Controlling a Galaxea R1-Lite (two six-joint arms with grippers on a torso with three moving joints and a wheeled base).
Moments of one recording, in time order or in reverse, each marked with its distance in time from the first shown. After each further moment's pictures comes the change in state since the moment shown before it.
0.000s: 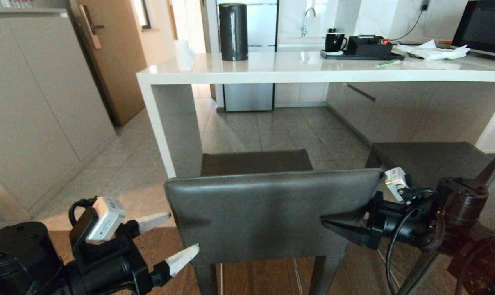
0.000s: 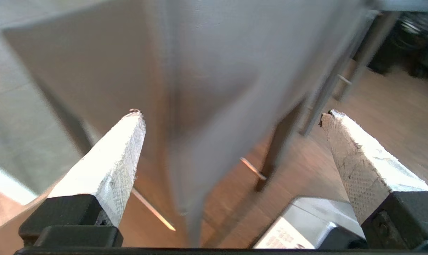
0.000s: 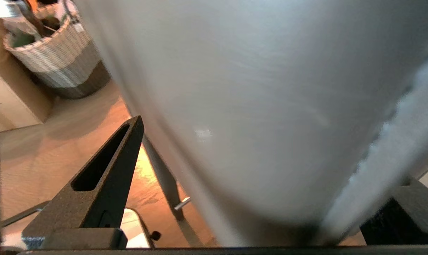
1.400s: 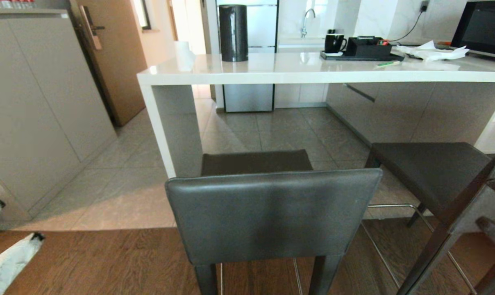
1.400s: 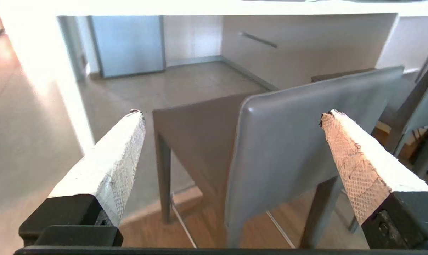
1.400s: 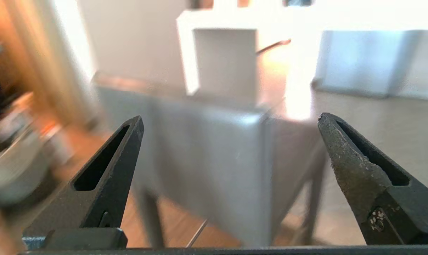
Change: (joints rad) left arm 0.350 -1.085 -0.260 1.020 -0.003 -0.116; right arm -0.307 -1.021 0.259 0.309 -0.122 0.353
